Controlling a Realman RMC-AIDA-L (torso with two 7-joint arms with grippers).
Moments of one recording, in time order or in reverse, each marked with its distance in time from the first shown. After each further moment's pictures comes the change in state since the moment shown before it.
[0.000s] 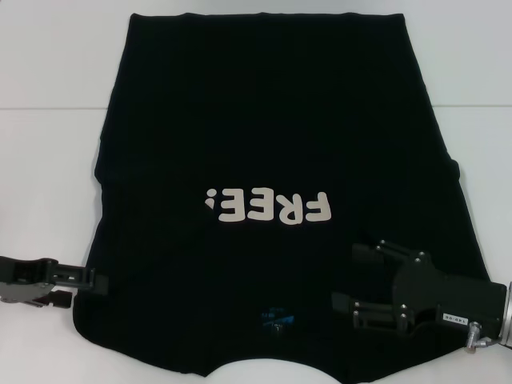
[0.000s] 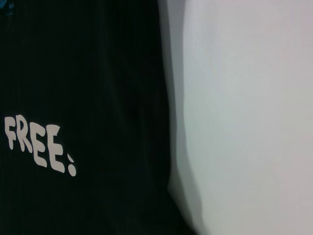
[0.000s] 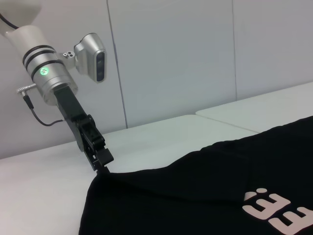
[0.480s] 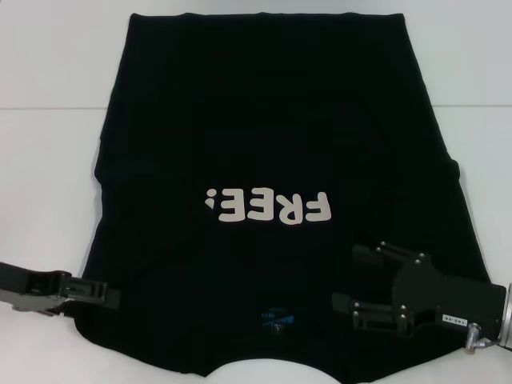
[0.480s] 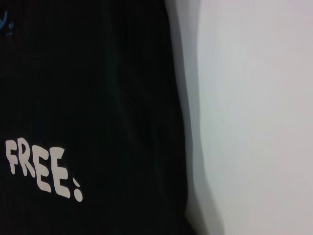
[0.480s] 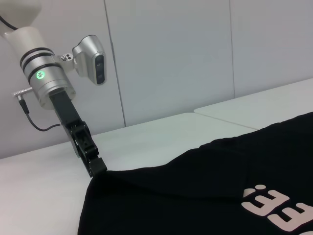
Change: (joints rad) left arm -0.002 -0.024 0.051 0.008 -0.001 0.000 0.016; right arm 0.000 -0.001 0.002 0.011 0.000 0.008 0.001
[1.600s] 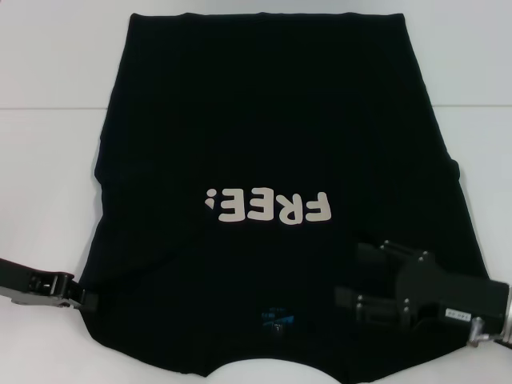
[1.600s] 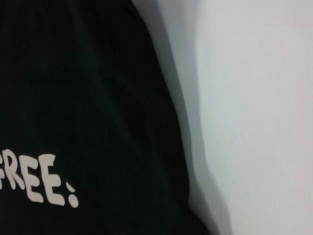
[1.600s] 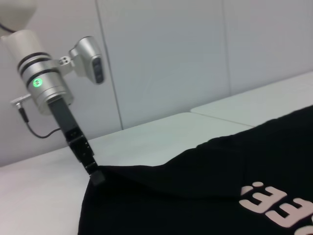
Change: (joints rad) left arm 0.003 -0.032 0.078 0.084 0.008 -0.021 0.015; right arm -0.001 -0.001 0.003 -0.006 0.002 0.003 0.064
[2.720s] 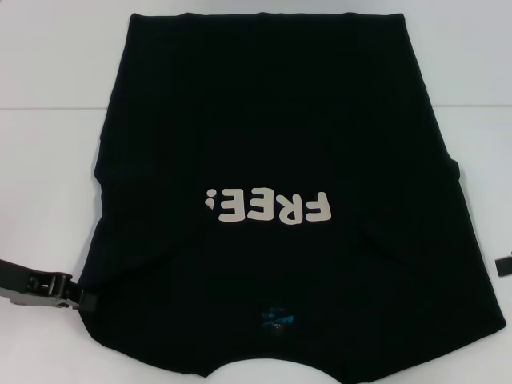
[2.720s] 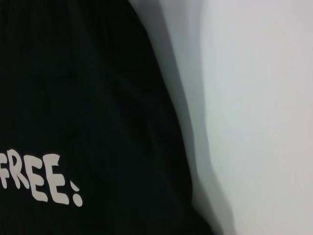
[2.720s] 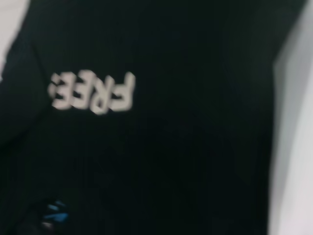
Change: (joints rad) left arm 0.002 0.007 -0.007 -0.008 -0.008 0.010 0.010; right arm 0.160 -0.240 0.091 -0.393 -0.658 -0.215 1.395
